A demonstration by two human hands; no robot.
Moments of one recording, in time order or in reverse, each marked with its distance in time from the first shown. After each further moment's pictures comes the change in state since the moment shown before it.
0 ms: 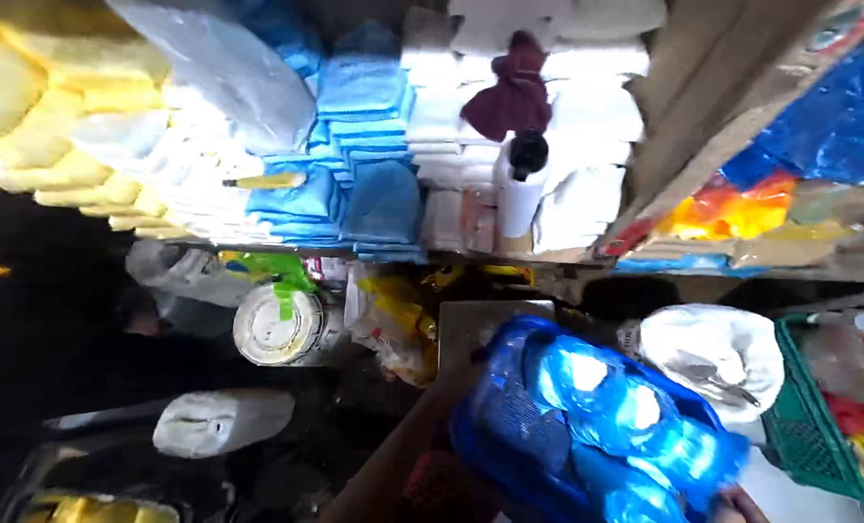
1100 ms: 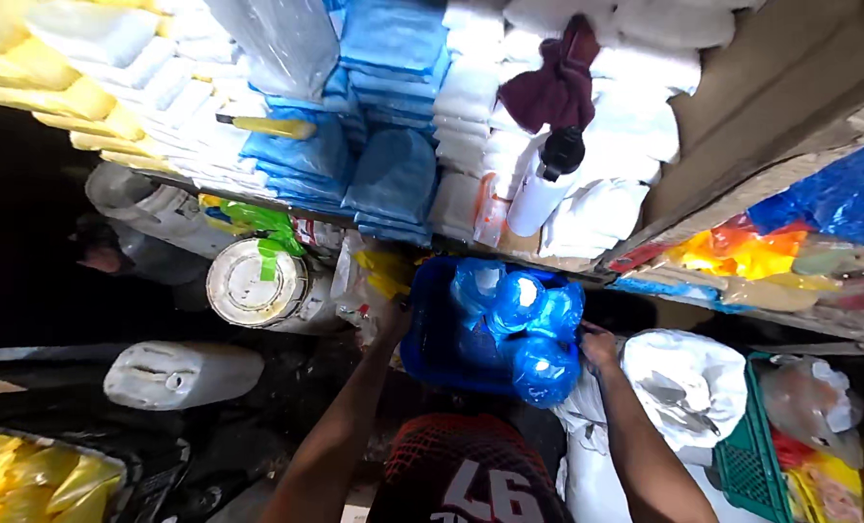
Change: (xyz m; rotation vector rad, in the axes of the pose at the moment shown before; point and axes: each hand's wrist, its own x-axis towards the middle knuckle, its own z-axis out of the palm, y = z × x) left_hand 0.091 -0.126 -0.073 -0.054 0.465 -0.215; right_hand 0.181 -0.048 0.263 -0.324 -0.555 -0.049
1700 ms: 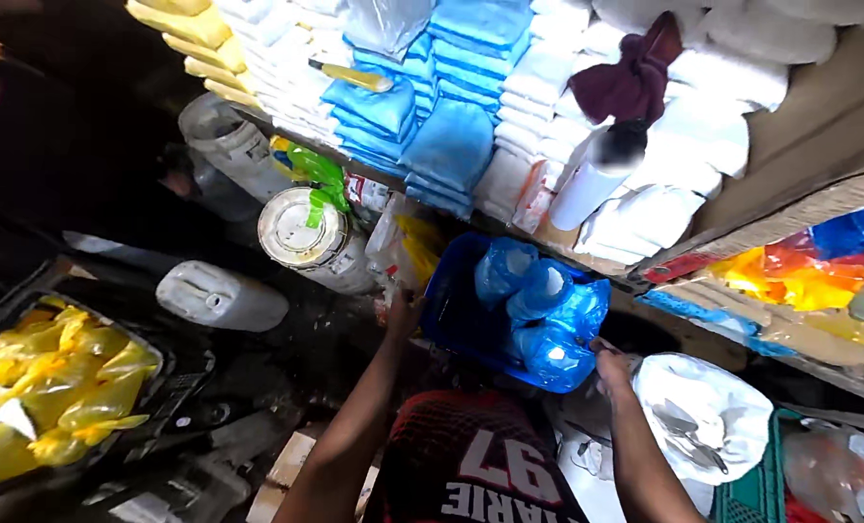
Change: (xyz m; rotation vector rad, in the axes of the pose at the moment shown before) left_hand -0.090 -0.049 0.019 -0.159 0.219 -0.076; right_hand -0.028 0.026 -0.001 0.154 -0.091 -0.019
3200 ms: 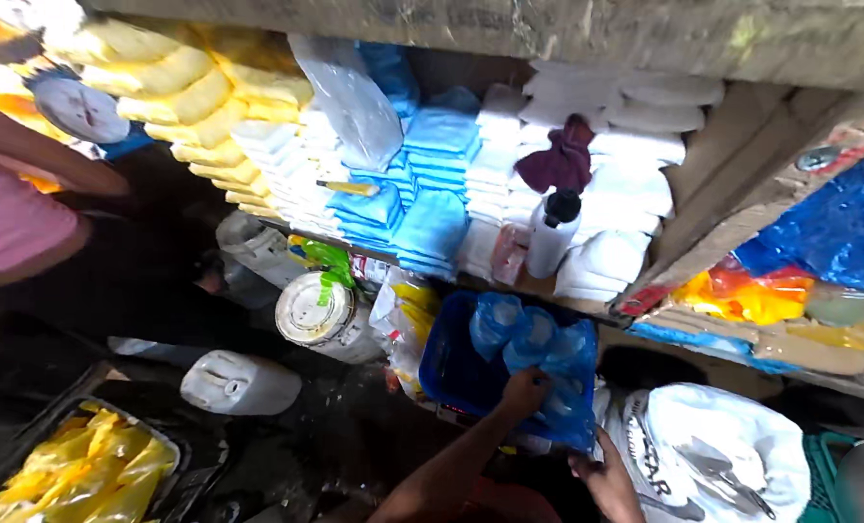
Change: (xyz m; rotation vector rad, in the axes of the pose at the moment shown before) left_hand -0.108 0.186 0.138 -0.112 -0.602 0.317; right_hand -0.149 0.022 -0.026 -0.192 -0.165 -0.169
